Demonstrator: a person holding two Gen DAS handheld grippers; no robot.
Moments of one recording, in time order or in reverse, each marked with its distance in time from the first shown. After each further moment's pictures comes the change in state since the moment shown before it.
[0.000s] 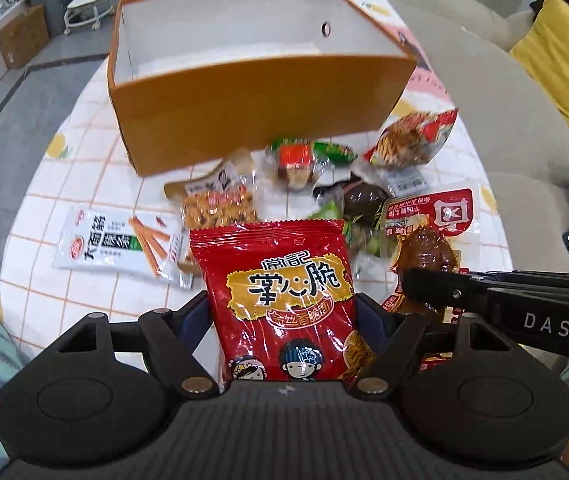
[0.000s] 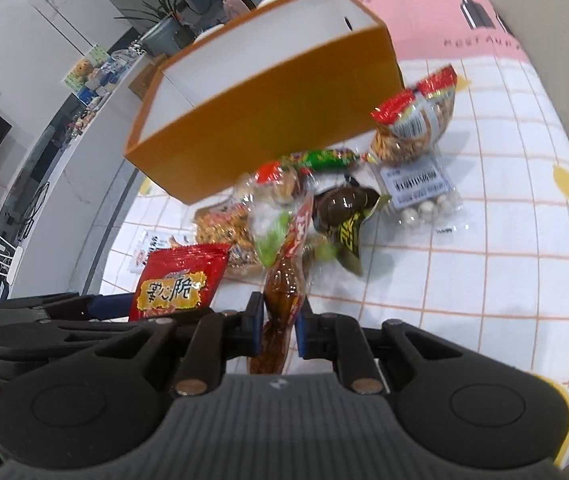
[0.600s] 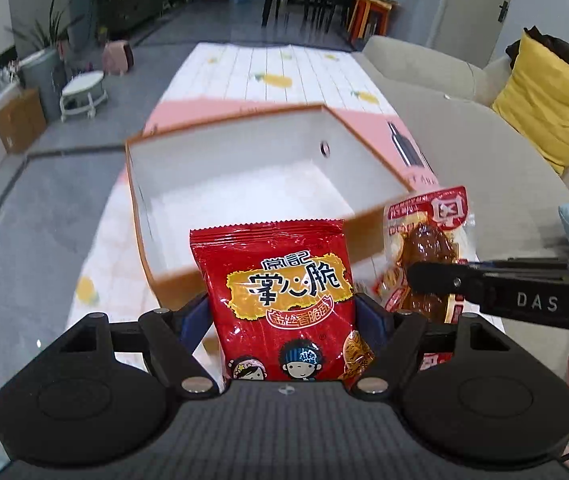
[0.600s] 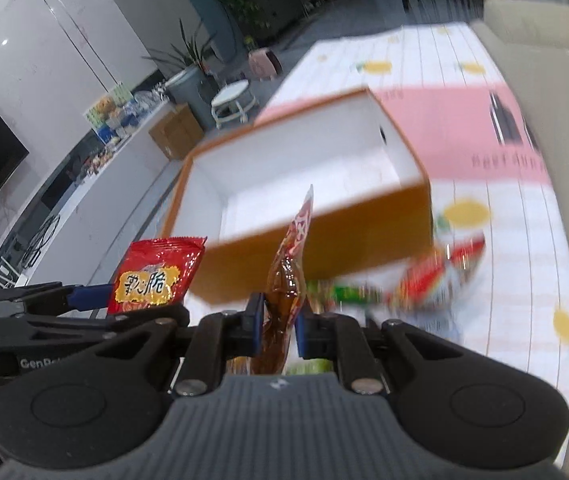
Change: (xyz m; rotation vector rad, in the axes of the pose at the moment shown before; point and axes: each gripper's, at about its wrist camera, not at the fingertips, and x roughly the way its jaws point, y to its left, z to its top) left arm -0.038 0.011 0.092 0.100 -0.217 0.018; right arm -0.019 0.033 0.082 -0.098 -0.178 0.005
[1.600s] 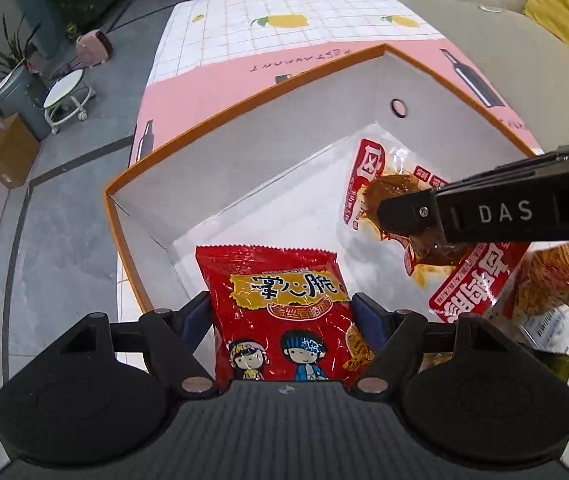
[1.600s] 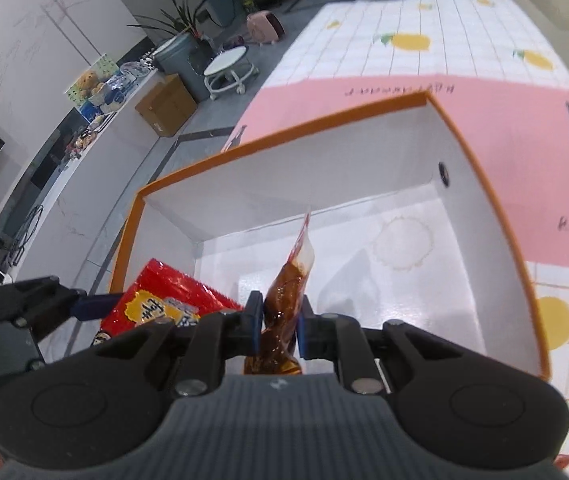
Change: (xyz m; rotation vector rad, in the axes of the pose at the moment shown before) left arm 0.128 0.036 0.069 0.203 0.220 0.117; right arm 0.166 -0.014 0.110 0.019 0.152 0.010
